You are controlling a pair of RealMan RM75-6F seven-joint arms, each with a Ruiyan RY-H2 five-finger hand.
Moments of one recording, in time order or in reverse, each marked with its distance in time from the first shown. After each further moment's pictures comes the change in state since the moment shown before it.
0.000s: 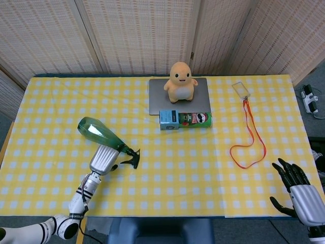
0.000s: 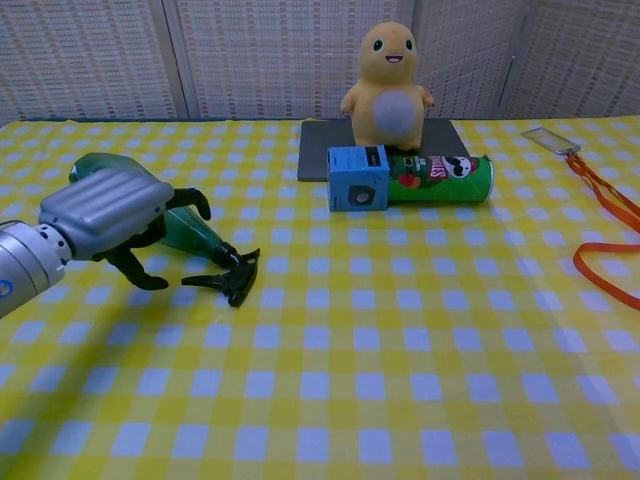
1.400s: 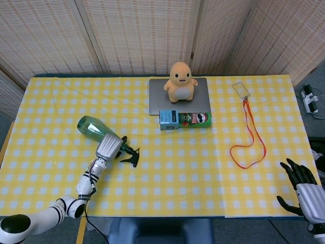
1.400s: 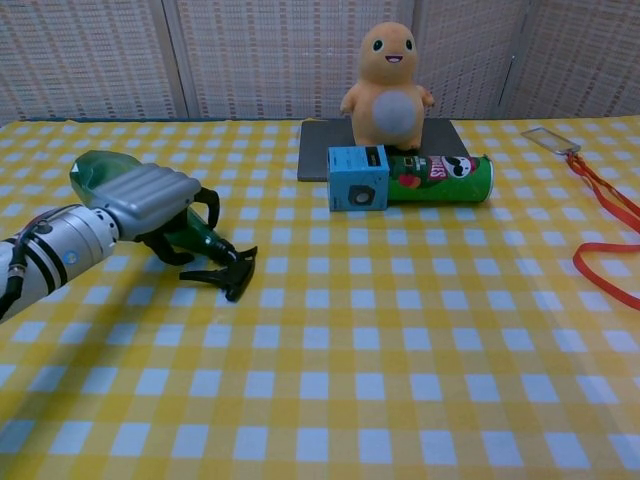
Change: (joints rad) left arm -0.146 -0.164 -0.017 0.431 0.009 -0.106 -0.252; right arm 0.005 0.023 0.012 -0.013 0.113 -0.064 -0.010
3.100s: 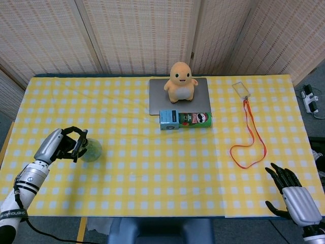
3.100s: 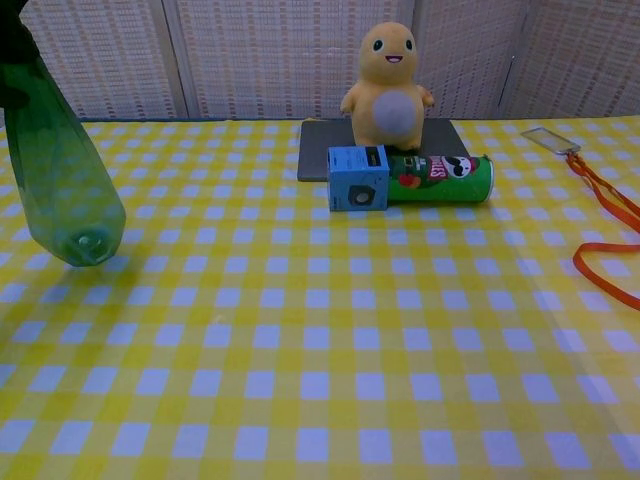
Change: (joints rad) left arm 0.228 0.982 -0.212 -1.170 -0.479 -0.146 -0.517; right arm 0.018 -0.019 -0.034 -0.021 -0.075 -0.035 -0.028
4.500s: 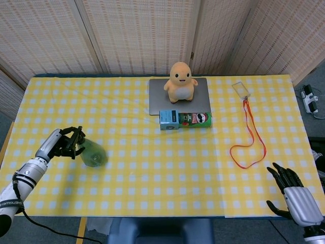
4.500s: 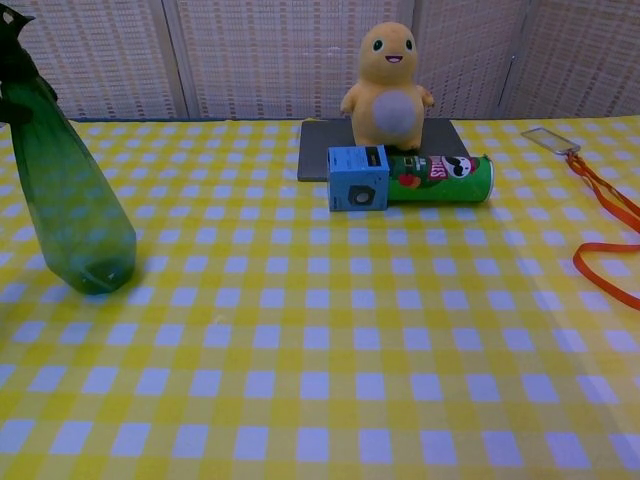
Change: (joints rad) left arm -0.005 -0.030 0.003 0.175 0.104 -0.170 -0.322; right arm -0.009 -0.006 0.000 0.001 0.004 0.023 -0.009
